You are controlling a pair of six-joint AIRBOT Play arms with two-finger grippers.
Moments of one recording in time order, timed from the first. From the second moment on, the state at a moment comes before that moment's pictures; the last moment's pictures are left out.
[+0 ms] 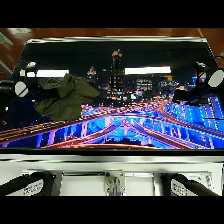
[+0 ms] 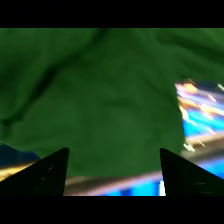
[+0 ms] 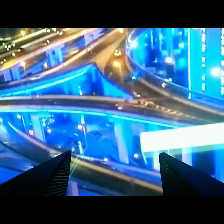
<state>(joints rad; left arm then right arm) -0.08 -1.27 1.19 1.62 -0.99 -1.72 -0.11 -1.25 1.27 -1.50 1.29 1.57</state>
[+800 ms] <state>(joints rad) 0.05 -1.87 1.57 1.58 -1.11 -1.66 -0.11 -1.25 1.27 -1.48 1.23 1.57</state>
